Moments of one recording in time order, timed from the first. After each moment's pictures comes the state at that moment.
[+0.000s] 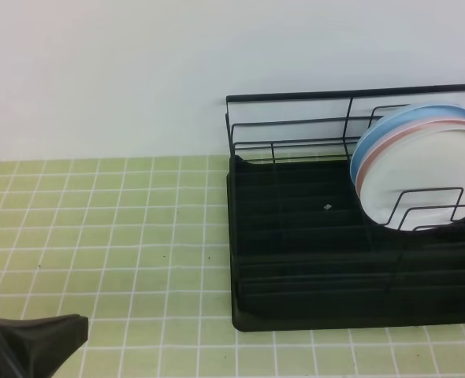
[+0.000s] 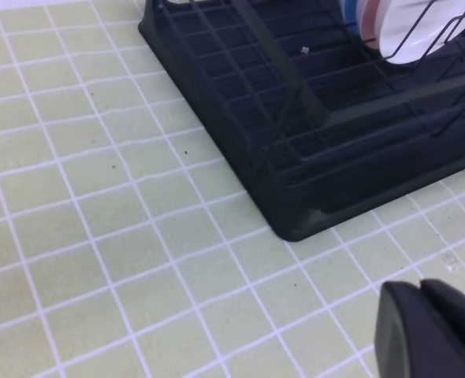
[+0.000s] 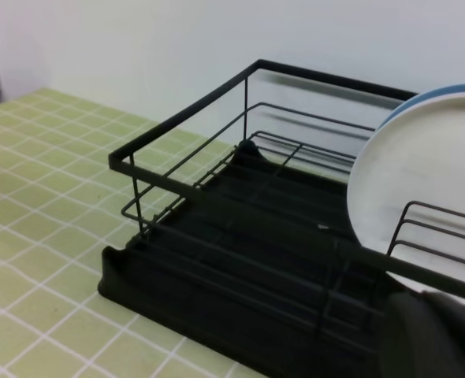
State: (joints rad) left arm -0.35 0.61 -0.53 -0.52 0.58 0.26; right arm 0.18 0.15 -0.17 0.77 0.34 -0.86
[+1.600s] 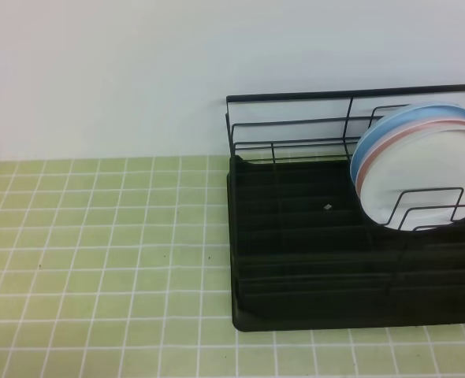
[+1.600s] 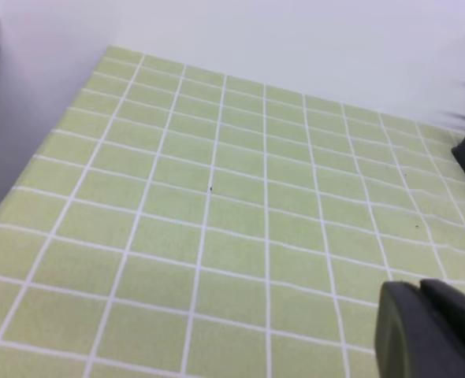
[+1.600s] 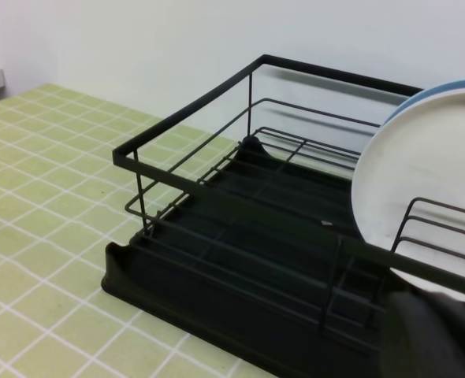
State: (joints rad) left arm -0.05 -0.01 0.00 -0.05 0.32 -0.30; right arm 0.18 0.15 -0.17 0.77 0.35 -0.86
